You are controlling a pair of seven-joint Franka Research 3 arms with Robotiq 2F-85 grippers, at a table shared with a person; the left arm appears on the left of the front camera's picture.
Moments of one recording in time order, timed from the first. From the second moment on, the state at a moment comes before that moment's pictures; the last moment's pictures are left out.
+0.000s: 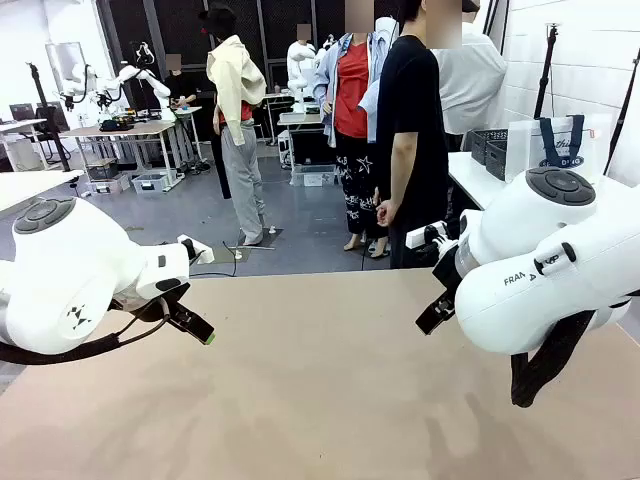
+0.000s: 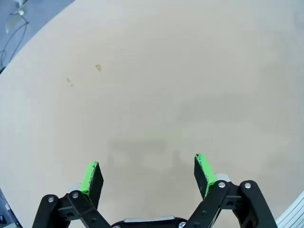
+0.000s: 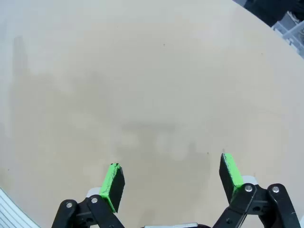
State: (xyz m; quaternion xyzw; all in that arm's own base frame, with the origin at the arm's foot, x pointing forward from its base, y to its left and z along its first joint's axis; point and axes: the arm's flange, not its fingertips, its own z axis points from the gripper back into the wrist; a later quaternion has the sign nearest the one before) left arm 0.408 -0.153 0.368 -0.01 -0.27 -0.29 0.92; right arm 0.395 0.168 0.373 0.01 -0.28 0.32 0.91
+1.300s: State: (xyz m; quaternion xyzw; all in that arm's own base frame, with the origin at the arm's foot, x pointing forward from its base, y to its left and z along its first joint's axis) left arm 0.408 -0.154 0.368 -0.01 -0.27 -0.30 0.92; right arm 0.395 0.168 0.373 0.01 -0.28 0.32 0.91
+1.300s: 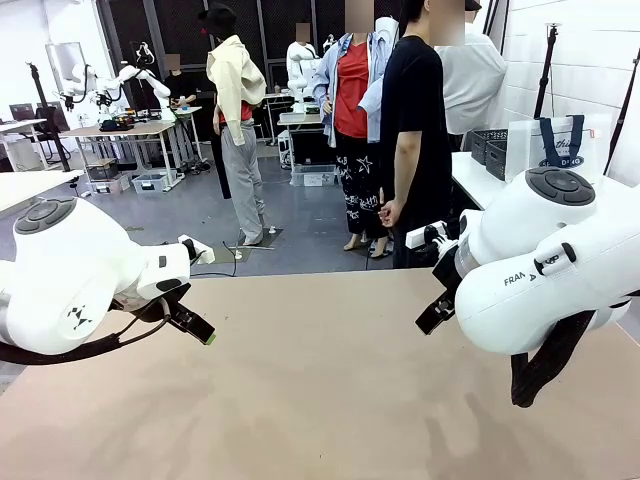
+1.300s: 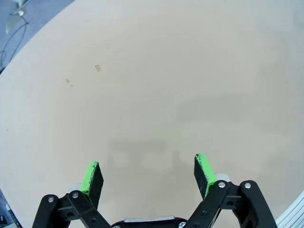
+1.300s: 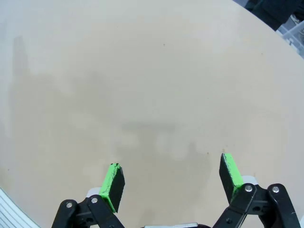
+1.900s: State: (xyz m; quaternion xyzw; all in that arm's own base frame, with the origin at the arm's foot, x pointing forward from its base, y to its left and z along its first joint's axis) left arm 0.408 -0.154 0.368 -0.01 -0.27 -0.30 0.92; right arm 0.395 0.168 0.373 0.01 -0.28 0.32 0.91
